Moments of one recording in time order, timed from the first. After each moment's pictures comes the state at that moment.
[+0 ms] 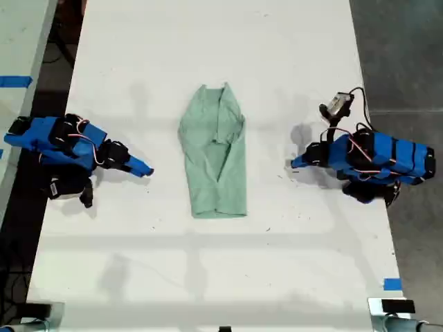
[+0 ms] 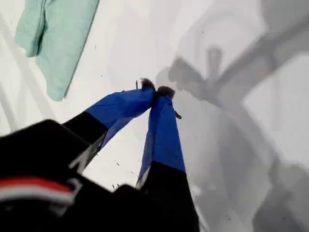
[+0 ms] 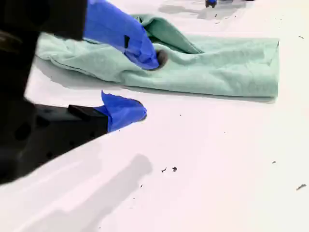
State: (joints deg) arm 0 5.4 206.2 180.7 64.7 -2.9; arm 1 14.7 200.2 173.8 76.6 -12.7
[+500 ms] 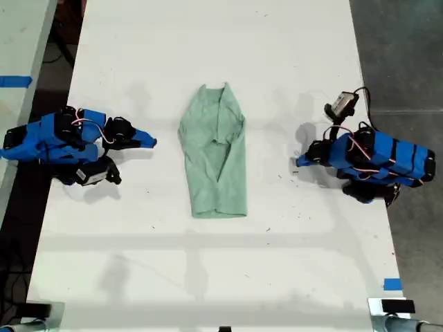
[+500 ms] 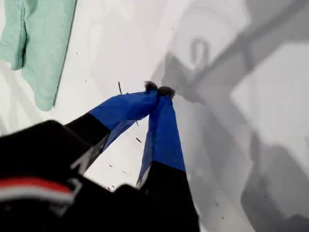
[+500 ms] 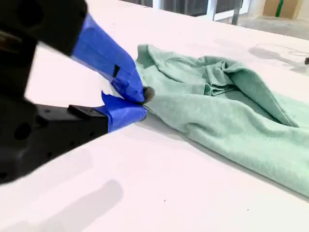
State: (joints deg) arm 0 -16.5 206.2 184.7 55.8 -2.7; arm 1 18.4 200.6 173.8 80.8 -11.3
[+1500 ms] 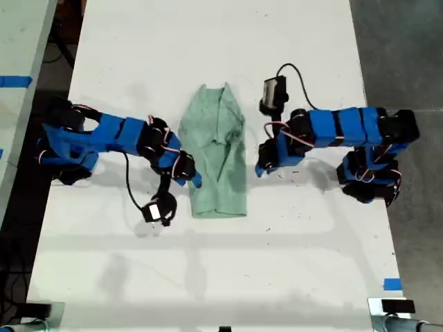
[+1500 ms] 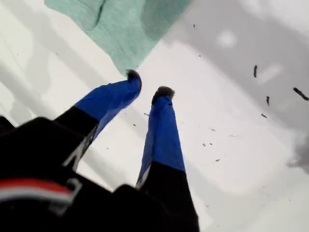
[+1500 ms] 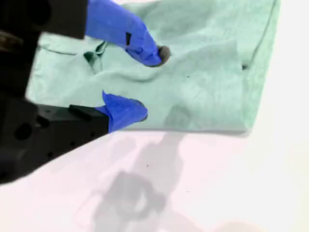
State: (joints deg) arm 0 4.4 77.3 65.7 84.7 -5.3; arm 1 -2.4 95.4 72.4 97.6 -7.0
